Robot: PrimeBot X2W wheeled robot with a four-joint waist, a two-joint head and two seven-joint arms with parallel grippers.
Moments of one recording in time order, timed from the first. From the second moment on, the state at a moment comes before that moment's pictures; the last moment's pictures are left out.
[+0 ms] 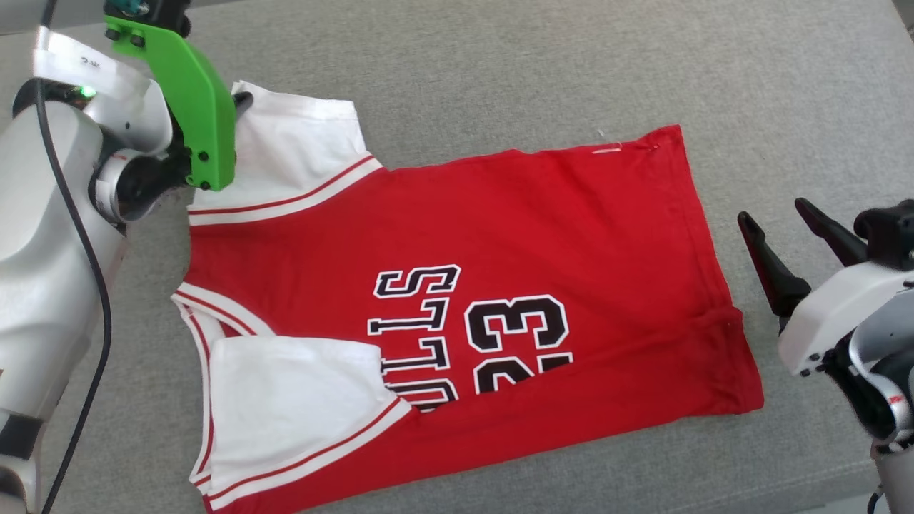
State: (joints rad) left arm -1.04 0.57 -0.67 0.54 -0.88 -0.12 0.61; right arm -0.25 -0.36 0.10 -0.10 0.36 0.13 0.30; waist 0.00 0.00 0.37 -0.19
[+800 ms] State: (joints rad) left arm -0.86 0.63 -0.67 -0.05 -0.90 0.02 0.61; right arm -0.68 -0.50 0.13 0.24 0.52 0.13 0.94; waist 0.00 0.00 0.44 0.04
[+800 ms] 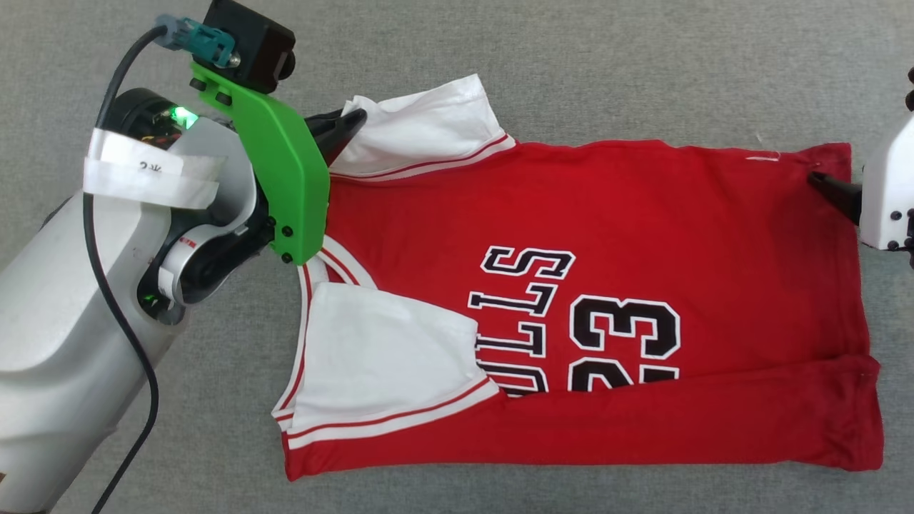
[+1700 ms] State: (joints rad) left arm -0.80 0.62 -0.65 0.00 -0.91 0.03 0.51; right arm -0.72 -0.54 0.25 0.40 0.57 0.13 0.70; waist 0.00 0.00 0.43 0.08
